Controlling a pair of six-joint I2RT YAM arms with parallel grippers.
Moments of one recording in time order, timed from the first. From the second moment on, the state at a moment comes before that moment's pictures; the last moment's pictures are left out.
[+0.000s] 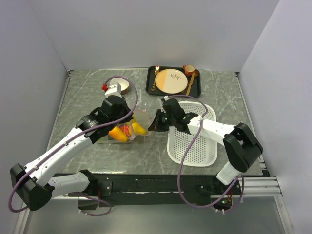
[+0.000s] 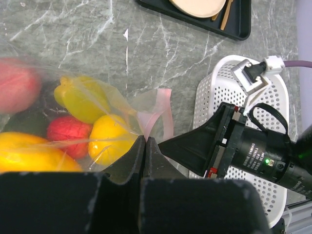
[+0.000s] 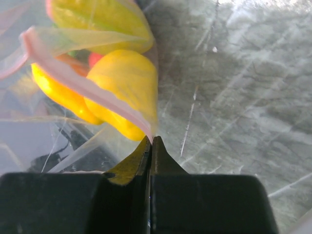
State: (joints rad) left arm -0.70 1.11 1.08 -0.52 -0.33 -0.75; right arm 0.70 1.60 0.98 -0.11 -0.28 0.85
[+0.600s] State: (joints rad) left arm -0.70 1.19 1.11 -0.46 -0.08 -0.69; right arm 0.70 1.47 1.13 -0.19 -0.25 0.79
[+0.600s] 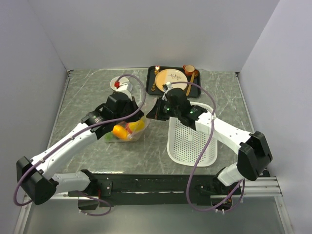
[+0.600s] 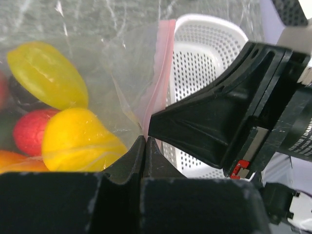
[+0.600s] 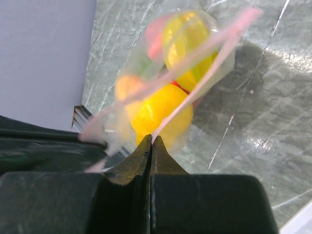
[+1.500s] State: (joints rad) left arm -0.69 1.00 1.09 -0.42 -0.14 -0.72; right arm 0.70 1.46 1.27 -0.34 -0.14 0.75
